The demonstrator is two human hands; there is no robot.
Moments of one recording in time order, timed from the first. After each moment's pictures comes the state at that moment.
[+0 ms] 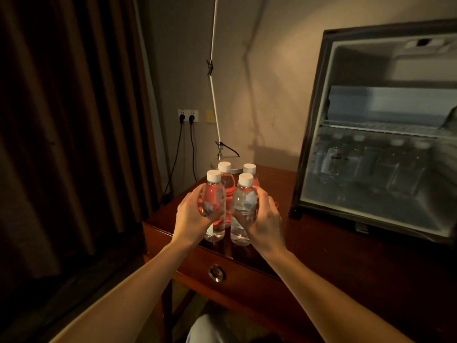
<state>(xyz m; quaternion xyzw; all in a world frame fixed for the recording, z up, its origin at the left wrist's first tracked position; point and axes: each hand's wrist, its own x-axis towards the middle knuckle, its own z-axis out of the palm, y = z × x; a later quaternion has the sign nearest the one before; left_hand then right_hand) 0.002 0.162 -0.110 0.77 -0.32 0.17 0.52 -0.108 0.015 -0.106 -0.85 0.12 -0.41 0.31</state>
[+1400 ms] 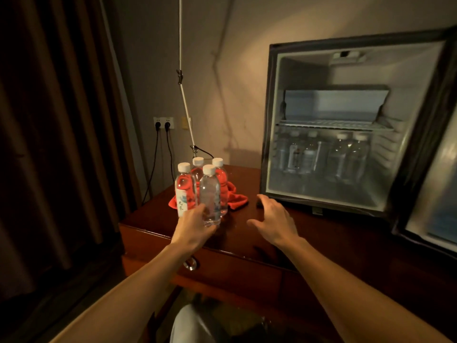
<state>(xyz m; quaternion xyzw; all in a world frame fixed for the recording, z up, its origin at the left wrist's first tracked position) -0.060 0.128 -0.120 0.86 -0.36 0.10 0.35 -0.199 -0.051 -0.095 -0.93 0.24 -0.22 0.16</state>
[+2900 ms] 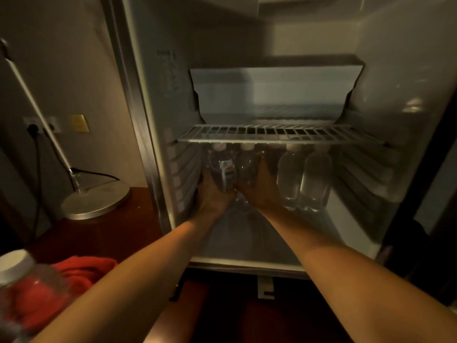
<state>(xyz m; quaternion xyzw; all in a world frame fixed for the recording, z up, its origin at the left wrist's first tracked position) 0.024 -0.314 -0.077 0.78 -0.34 0.01 0.53 -0.079 -0.391 -0.056 -0.78 0.28 -0.43 0.36</state>
